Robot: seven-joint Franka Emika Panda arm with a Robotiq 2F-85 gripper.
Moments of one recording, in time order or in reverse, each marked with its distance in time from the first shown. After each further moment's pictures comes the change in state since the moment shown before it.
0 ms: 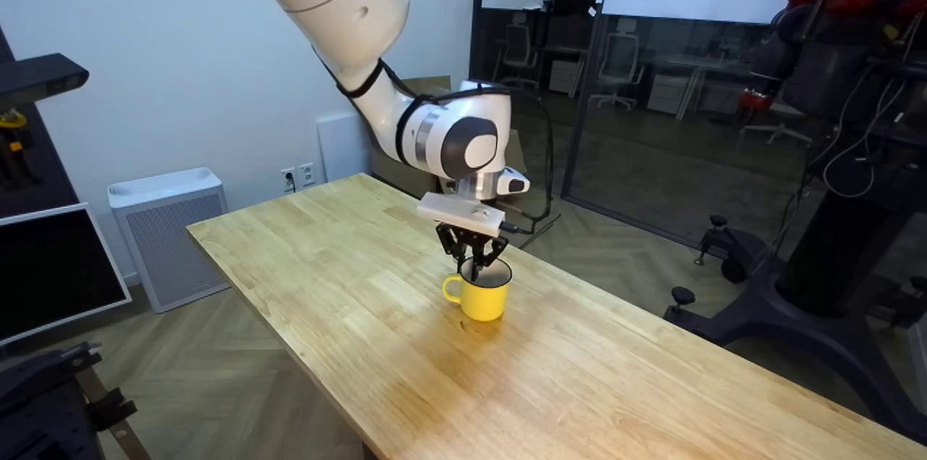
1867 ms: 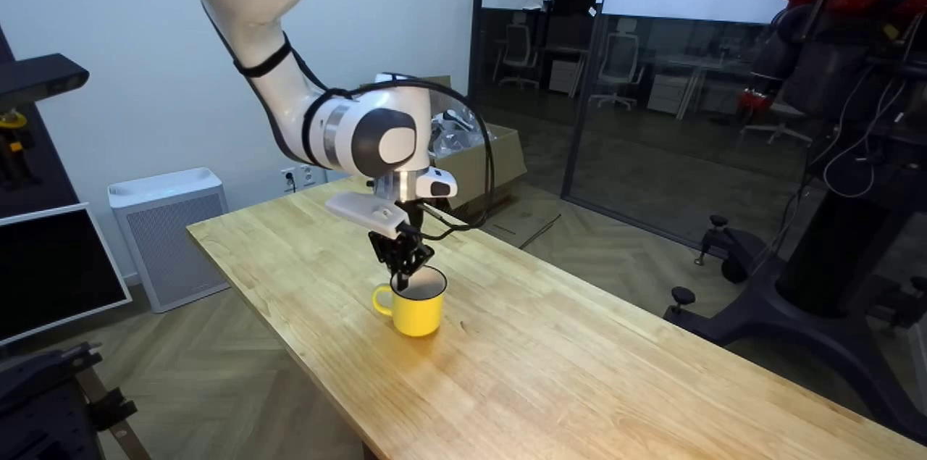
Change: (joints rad) arm 0.153 -0.250 -0.037 -0.445 -0.015 0.148 0.321
